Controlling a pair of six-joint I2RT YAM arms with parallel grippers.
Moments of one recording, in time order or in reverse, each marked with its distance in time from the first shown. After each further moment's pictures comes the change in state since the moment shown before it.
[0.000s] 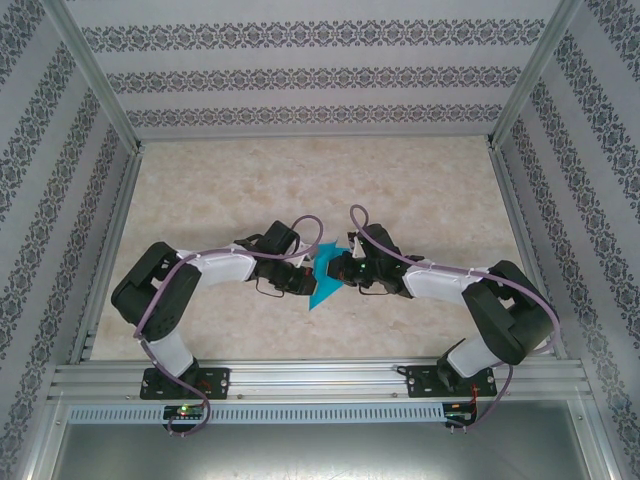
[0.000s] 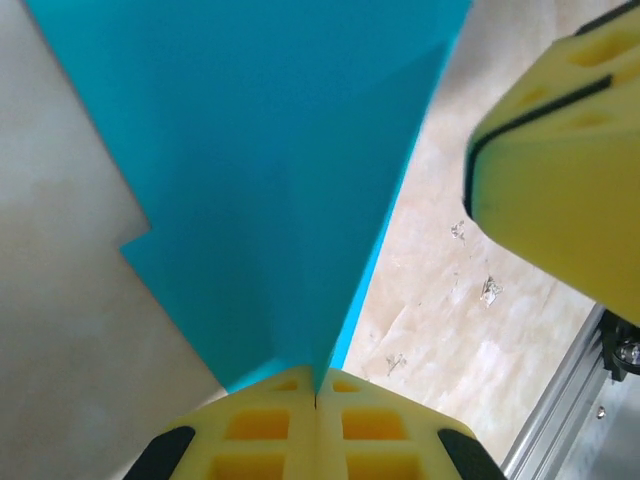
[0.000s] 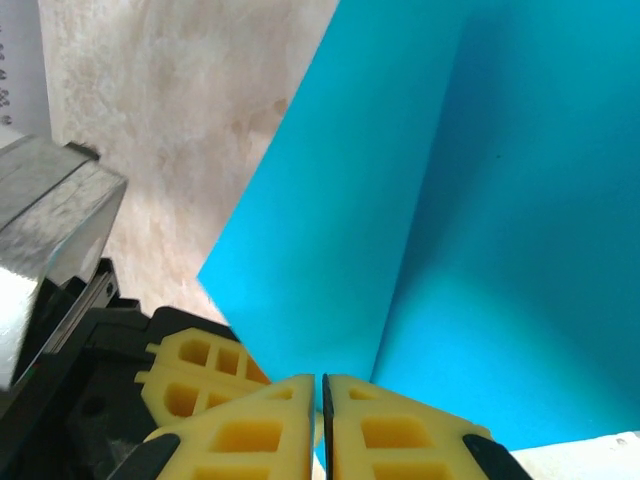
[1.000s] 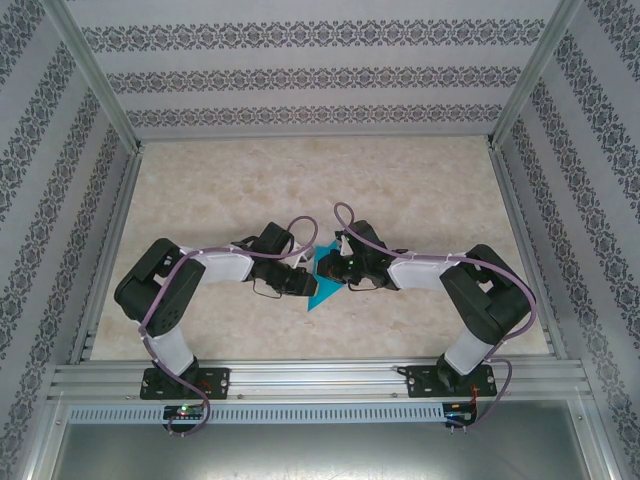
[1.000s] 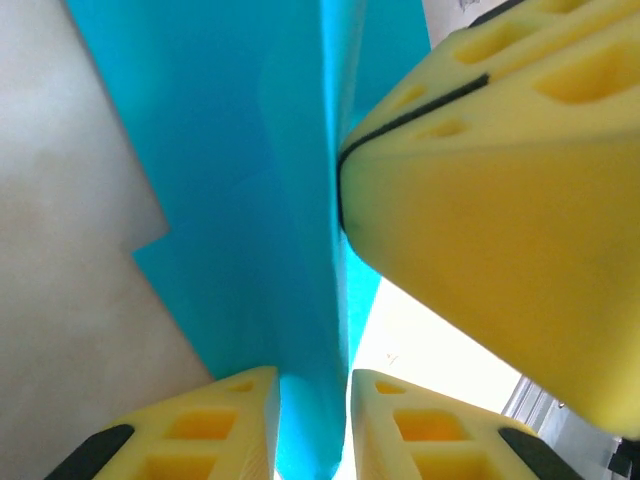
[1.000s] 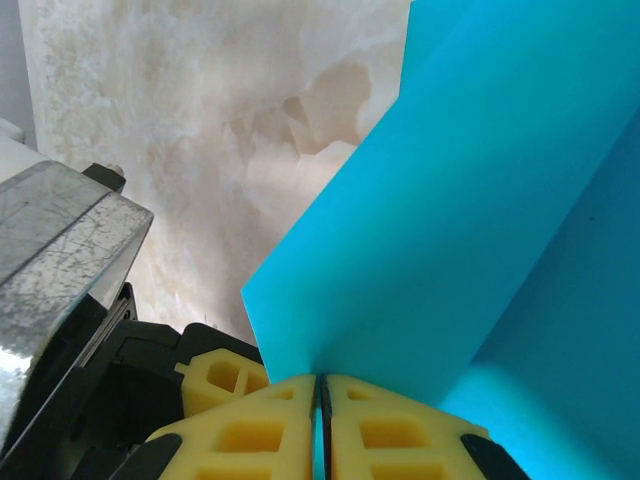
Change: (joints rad) left arm 0.036 0.019 -0.037 0.062 0.084 -0.034; right arm 0.026 0.146 0.095 0.023 -0.017 -0.003
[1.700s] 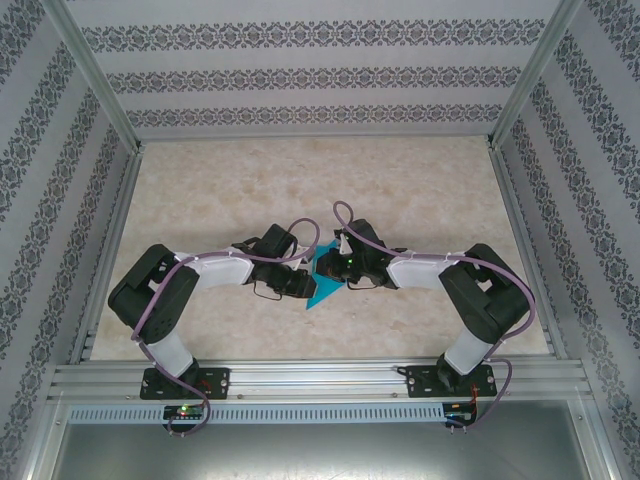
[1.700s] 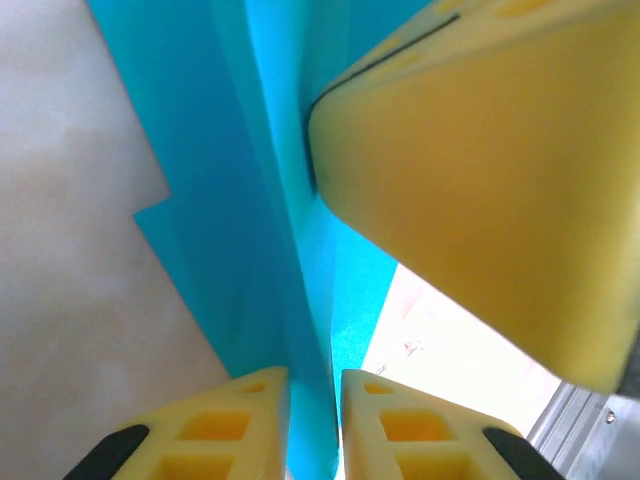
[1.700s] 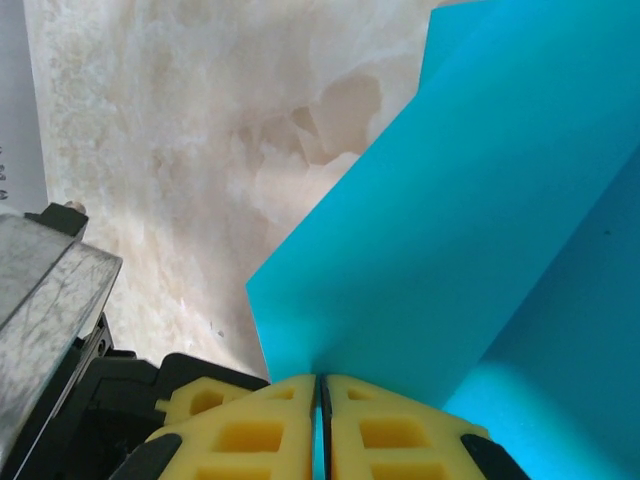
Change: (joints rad) left arm -0.048 -0.048 0.000 -0.054 -0.119 0.003; right arm 0.000 0.011 0.013 0.000 0.000 0.000
